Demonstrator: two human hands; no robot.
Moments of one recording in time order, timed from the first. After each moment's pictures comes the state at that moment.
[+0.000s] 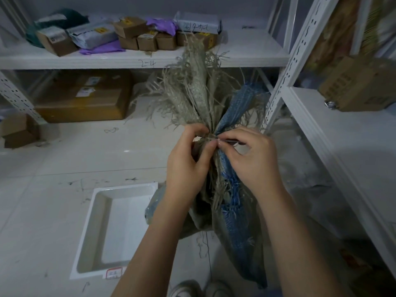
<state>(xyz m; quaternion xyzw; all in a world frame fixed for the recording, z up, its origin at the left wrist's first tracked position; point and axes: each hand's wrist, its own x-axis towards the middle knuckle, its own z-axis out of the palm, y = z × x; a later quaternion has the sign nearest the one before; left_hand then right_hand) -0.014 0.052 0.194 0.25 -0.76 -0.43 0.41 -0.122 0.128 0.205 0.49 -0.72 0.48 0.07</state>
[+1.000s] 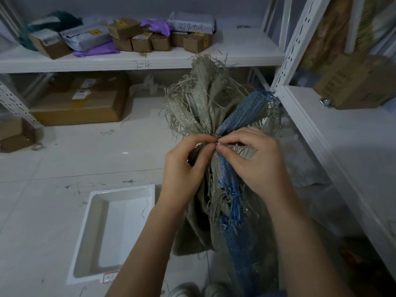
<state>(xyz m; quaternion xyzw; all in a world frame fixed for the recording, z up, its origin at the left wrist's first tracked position) -0.019 0.055 0.193 0.21 -0.77 -0.42 0.43 -0.128 0.145 0.217 0.52 -0.70 0.49 0.04</state>
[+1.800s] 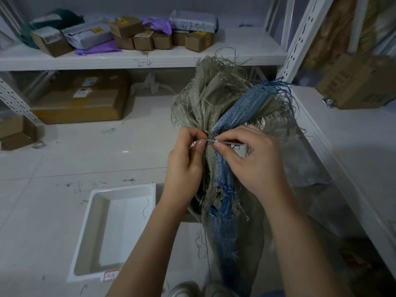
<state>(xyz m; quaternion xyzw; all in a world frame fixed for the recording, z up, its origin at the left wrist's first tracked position) -0.019 0.055 0.192 0.22 -0.75 -0.47 0.42 -0.122 0.140 0.217 0.52 -0.70 0.48 0.06</state>
